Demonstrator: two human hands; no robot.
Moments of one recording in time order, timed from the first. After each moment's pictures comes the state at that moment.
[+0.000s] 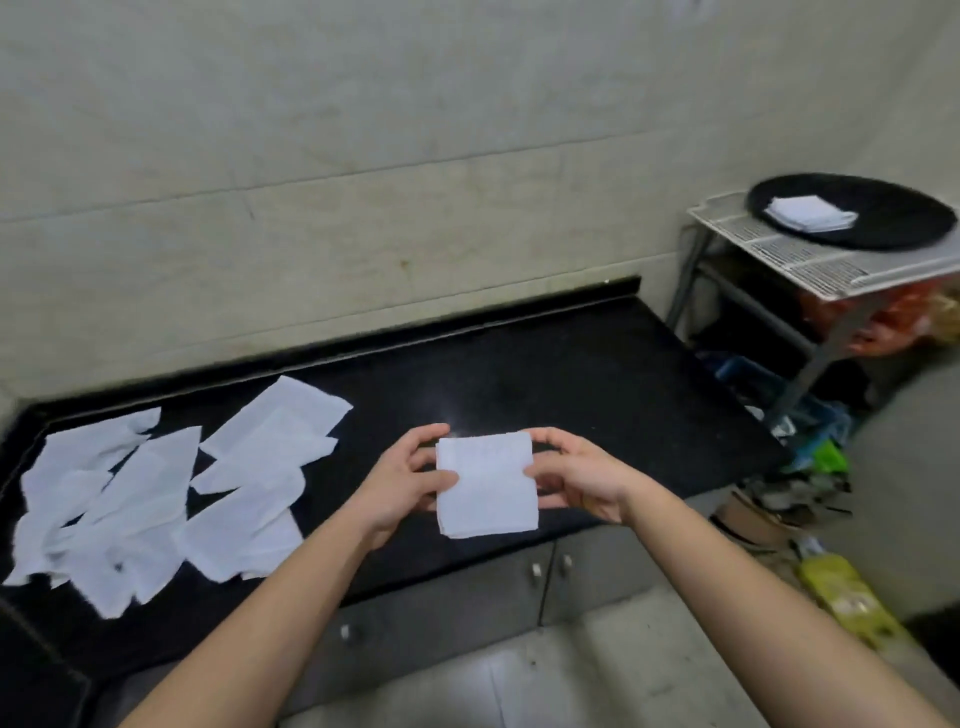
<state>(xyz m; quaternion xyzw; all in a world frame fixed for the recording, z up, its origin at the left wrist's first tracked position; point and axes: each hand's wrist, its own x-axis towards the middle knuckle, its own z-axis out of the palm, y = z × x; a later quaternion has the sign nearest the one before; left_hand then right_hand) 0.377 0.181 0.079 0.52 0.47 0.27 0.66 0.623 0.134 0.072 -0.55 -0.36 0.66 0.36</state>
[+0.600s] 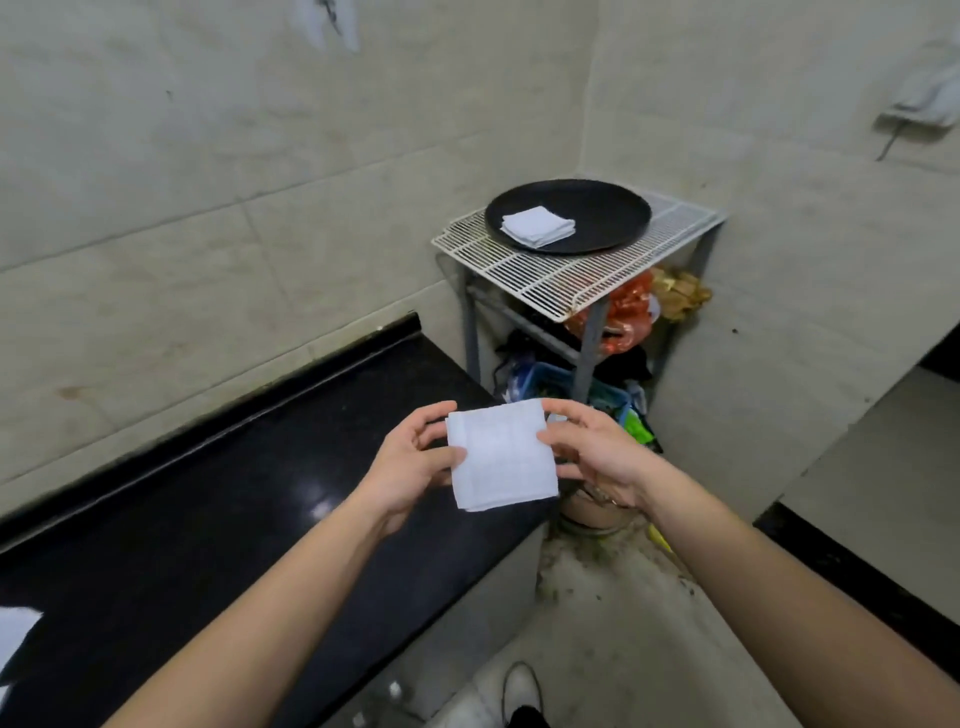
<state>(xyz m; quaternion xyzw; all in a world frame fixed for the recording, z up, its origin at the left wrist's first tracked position) 0.766 0.224 0.087 0.58 0.34 0.19 0.71 0.959 0.083 0.091 -0.62 -0.21 0.50 0.57</state>
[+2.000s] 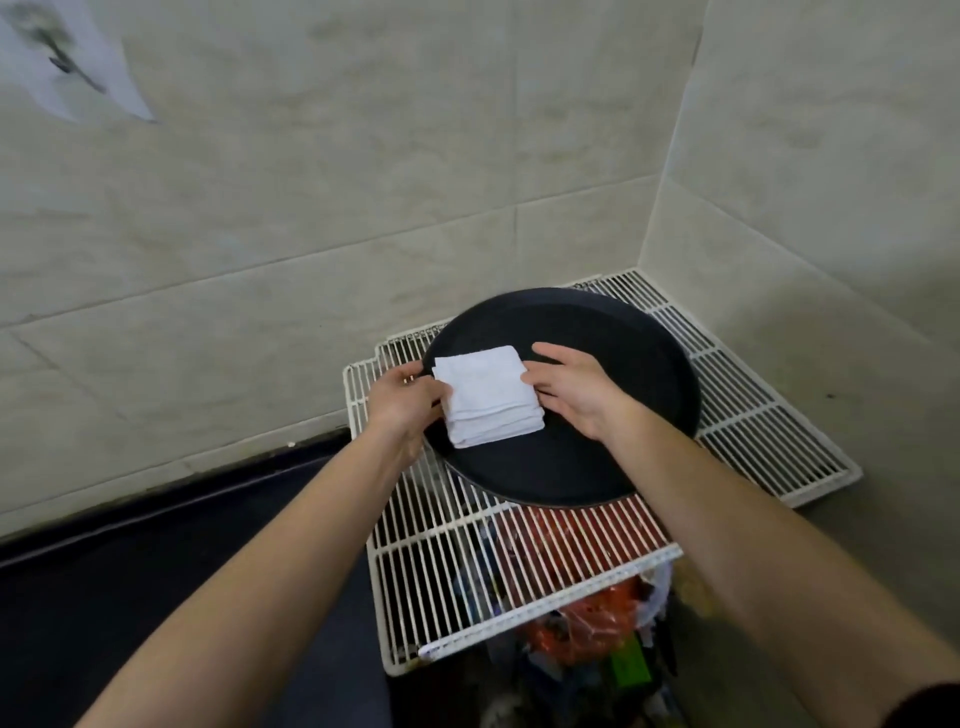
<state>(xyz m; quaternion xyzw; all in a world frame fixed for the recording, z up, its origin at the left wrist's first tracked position) 1.230 0.490 0.134 0.36 0.56 0.40 0.63 1.424 0.439 0.124 -0.60 -0.26 0.56 0.51</state>
